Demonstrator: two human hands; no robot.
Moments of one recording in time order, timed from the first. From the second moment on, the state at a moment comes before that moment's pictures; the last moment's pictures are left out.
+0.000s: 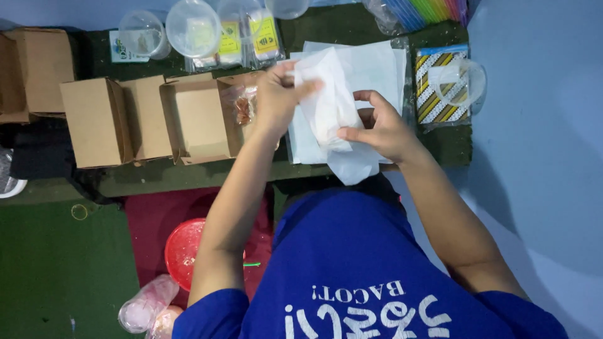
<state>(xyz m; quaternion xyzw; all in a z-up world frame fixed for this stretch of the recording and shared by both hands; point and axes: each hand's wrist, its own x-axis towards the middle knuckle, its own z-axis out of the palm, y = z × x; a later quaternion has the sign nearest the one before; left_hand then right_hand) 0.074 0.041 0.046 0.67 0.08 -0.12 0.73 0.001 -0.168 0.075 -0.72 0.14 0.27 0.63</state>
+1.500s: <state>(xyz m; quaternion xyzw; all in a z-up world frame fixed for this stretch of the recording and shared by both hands) 0.023 0.019 -0.004 0.67 0.02 -0.13 0.73 0.022 -0.167 0.022 -0.61 0.11 0.14 0.78</state>
